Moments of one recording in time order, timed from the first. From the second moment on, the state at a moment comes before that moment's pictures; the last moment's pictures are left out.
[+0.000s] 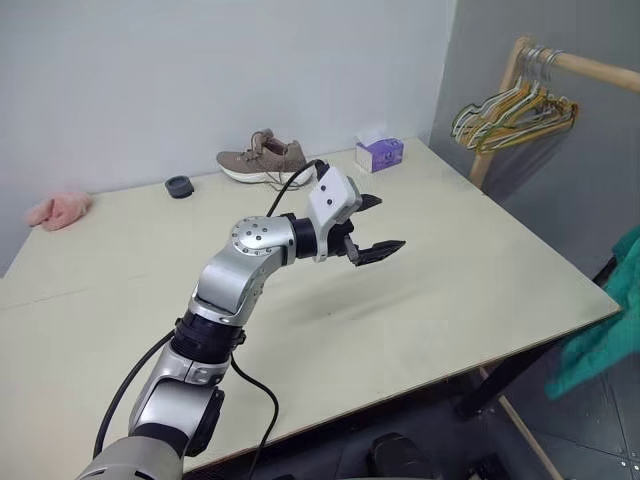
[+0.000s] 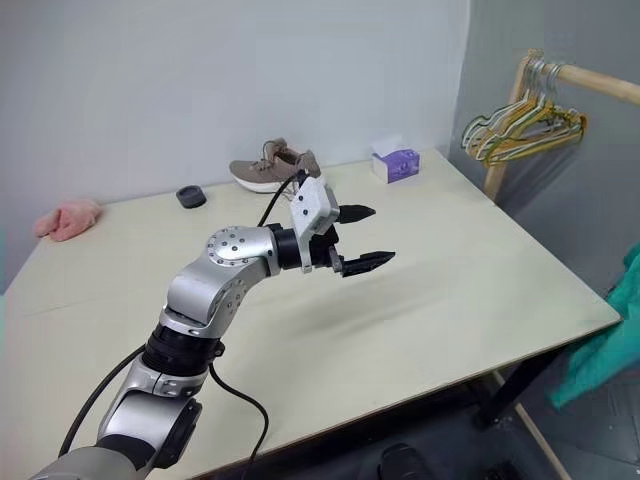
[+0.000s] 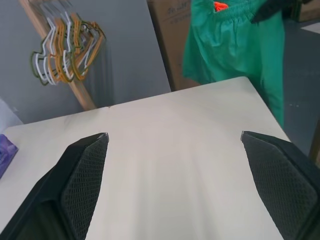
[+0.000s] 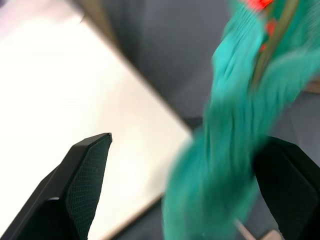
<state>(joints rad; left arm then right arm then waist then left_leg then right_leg) -0.70 0.36 -0.23 -0.10 -0.30 0.51 -0.82 -0.20 -1.15 -0.73 0.11 0.47 1.34 0.59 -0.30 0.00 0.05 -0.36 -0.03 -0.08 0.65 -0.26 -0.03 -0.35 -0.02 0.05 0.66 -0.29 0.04</state>
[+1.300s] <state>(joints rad) -0.16 0.25 0.30 -0.24 -0.10 0.62 -0.01 -0.44 -0.22 0.09 0.03 0.21 0.28 0.45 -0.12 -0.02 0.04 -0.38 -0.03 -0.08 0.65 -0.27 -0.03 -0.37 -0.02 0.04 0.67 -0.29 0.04</state>
